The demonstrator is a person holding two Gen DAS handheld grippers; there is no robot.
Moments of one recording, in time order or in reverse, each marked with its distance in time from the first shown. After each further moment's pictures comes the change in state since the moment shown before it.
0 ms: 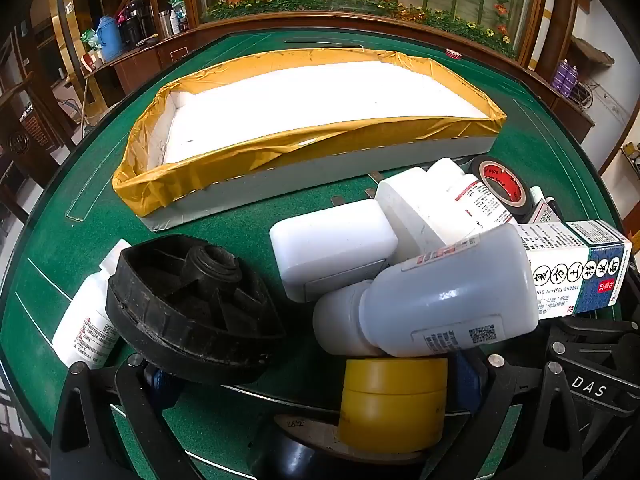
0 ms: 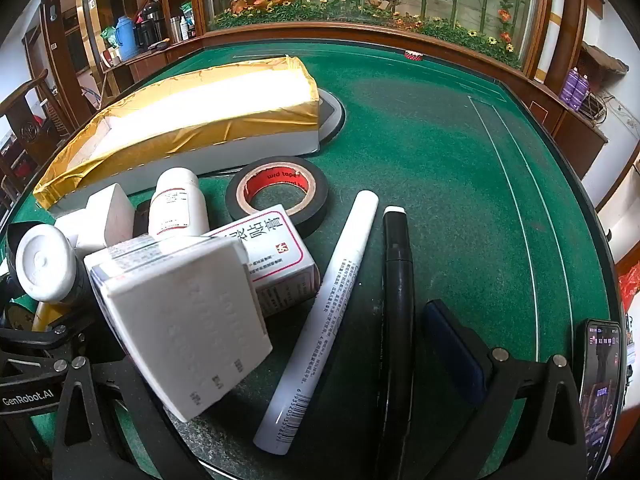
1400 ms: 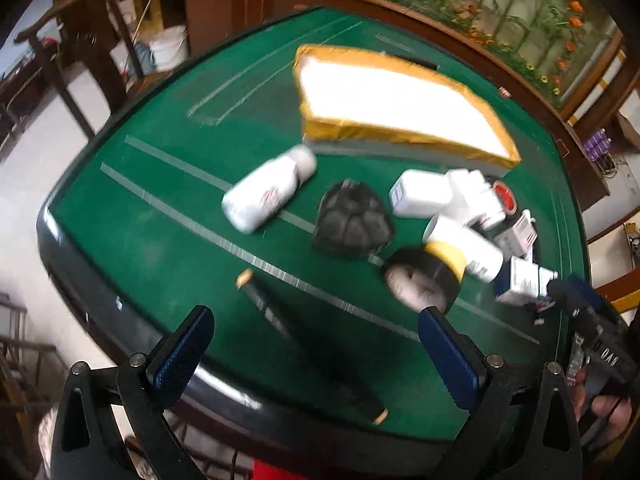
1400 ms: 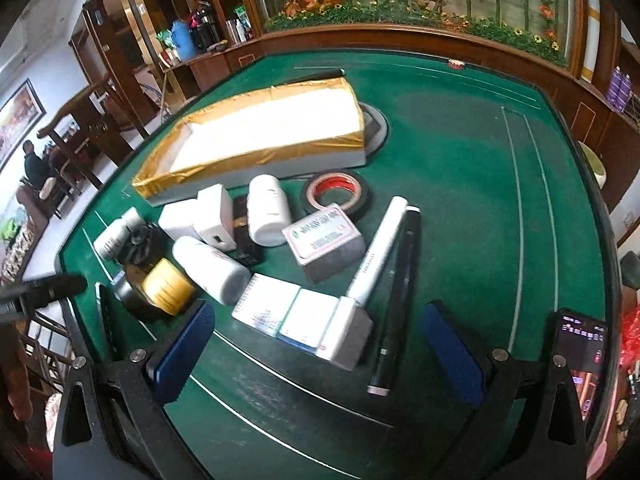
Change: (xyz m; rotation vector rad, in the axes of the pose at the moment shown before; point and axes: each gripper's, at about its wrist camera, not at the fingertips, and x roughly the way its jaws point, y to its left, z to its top) left arm -0.101 0.076 -0.049 -0.301 0.138 -0.013; right arm -0.070 -0.015 -0.004 -0.045 0.018 0.263
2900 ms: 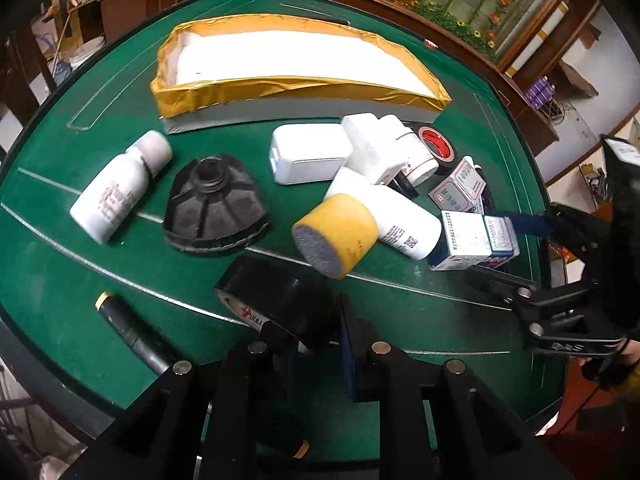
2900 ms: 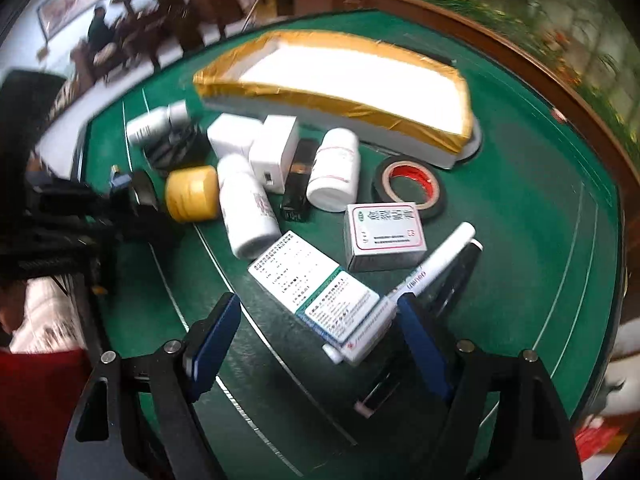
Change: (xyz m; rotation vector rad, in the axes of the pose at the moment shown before) left arm 0.039 -0.051 -0.001 0.187 0.055 -0.200; right arm 0.035 0.036 0.010 -0.477 0.243 0.039
